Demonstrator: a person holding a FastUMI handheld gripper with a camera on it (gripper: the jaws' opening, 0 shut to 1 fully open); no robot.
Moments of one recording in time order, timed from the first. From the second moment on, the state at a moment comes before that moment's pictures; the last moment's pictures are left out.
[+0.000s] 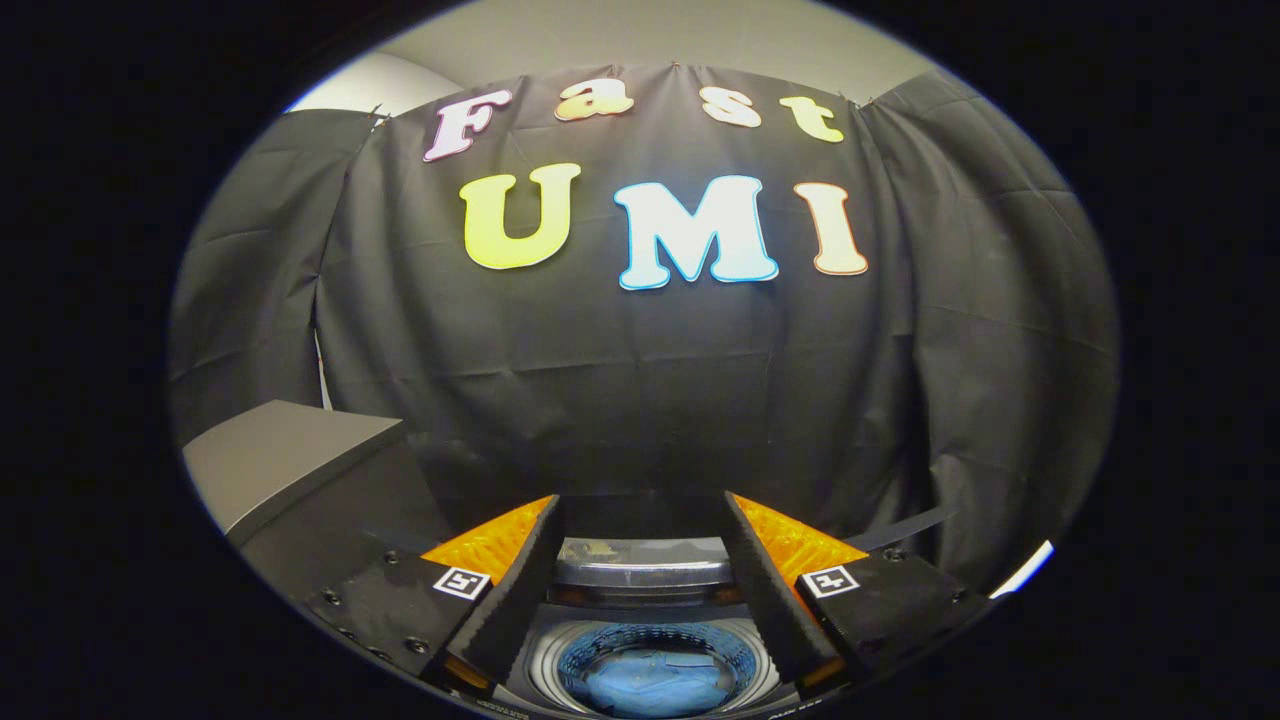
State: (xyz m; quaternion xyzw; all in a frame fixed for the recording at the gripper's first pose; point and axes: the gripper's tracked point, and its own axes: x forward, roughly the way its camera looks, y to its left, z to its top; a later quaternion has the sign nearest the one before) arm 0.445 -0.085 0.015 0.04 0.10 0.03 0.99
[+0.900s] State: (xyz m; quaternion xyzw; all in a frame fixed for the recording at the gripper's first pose) arm 0.401 -0.072 -0.025 0.04 0.12 0.03 0.99
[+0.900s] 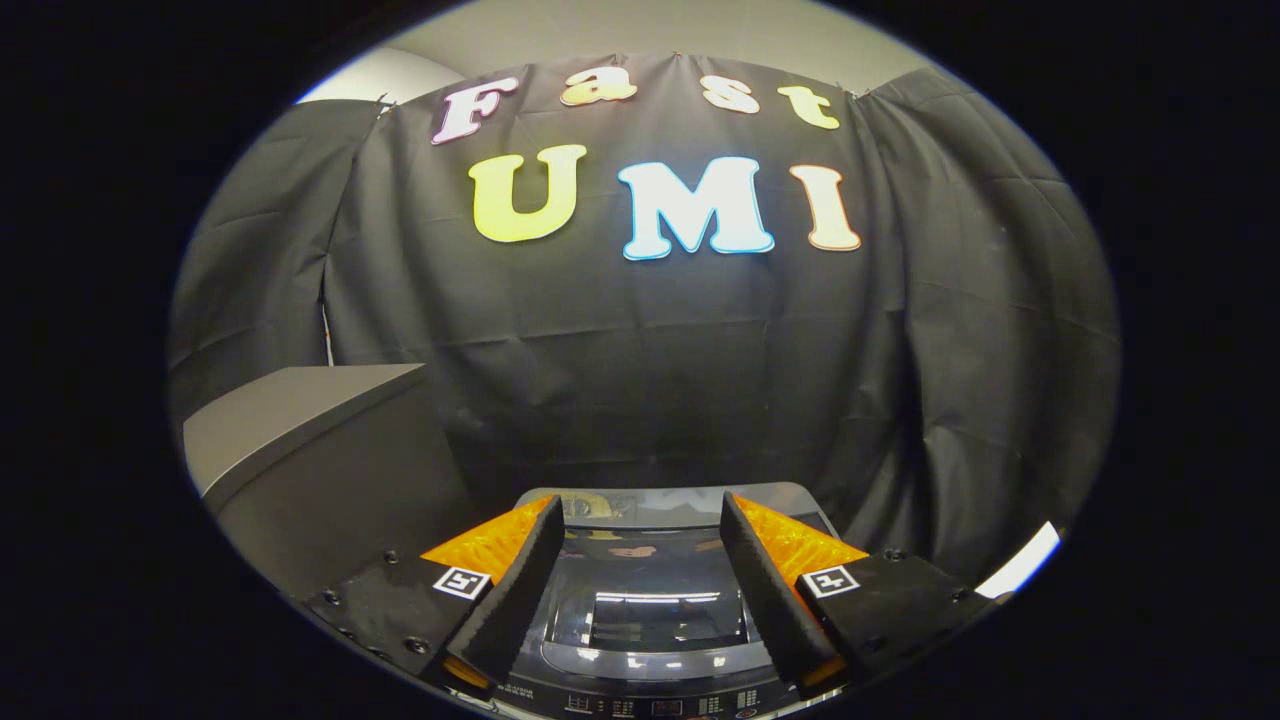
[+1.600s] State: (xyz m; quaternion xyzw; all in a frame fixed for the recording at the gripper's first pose) arm 0.349 -0.059 0.054 0.06 0.06 0.03 1.00
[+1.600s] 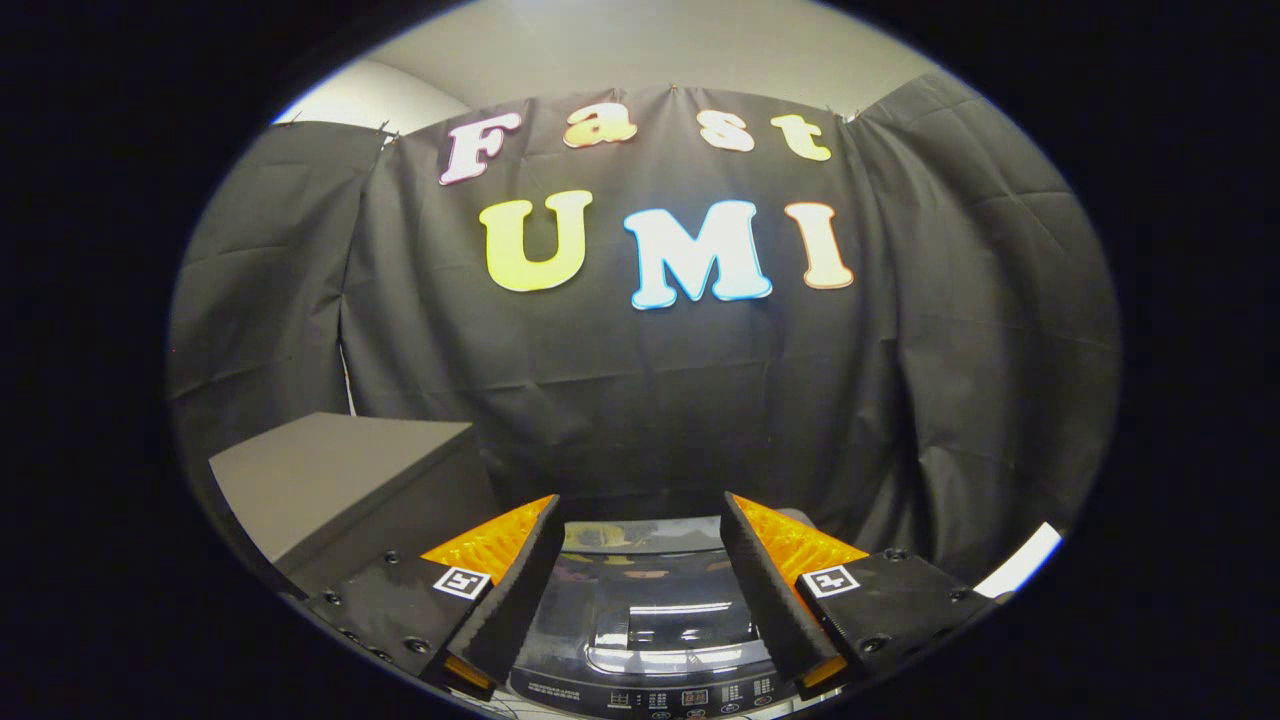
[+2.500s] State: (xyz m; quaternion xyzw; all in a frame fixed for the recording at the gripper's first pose) arm 0.211 -0.057 0.140 0.03 0.00 0.02 1.00
